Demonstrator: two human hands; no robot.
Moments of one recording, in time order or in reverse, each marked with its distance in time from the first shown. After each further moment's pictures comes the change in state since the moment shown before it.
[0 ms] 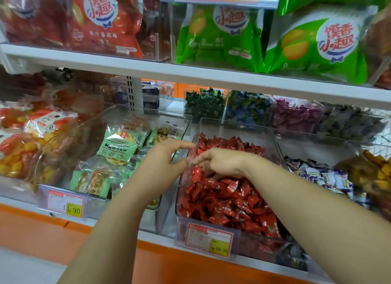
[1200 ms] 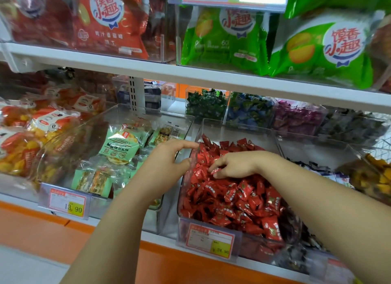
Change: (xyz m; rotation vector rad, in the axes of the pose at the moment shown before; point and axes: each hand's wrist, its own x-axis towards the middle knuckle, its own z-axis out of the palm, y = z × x) left_hand 0.002 0.001 0.001 -0.015 -0.020 -0.028; right_hand -0.010 0.012 -0.027 -0.632 -0.082 0.054
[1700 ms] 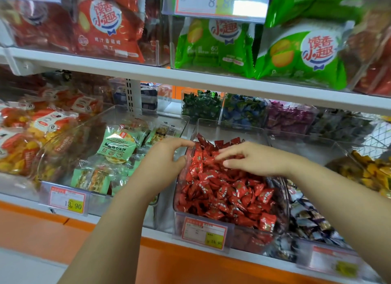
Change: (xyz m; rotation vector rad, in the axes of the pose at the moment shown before) left_hand -0.003 0.010 0.000 0.098 0.038 0.038; right_hand -0.073 0.007 -0.005 0.173 0.276 -0.153
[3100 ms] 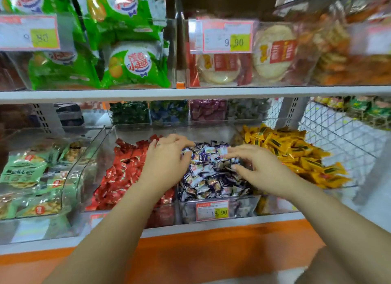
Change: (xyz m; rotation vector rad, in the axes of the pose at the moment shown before) left_hand -0.004 0.149 0.125 0.250 -0.051 0.345; right_hand -0.220 0.095 0.007 -0.059 0.534 0.210
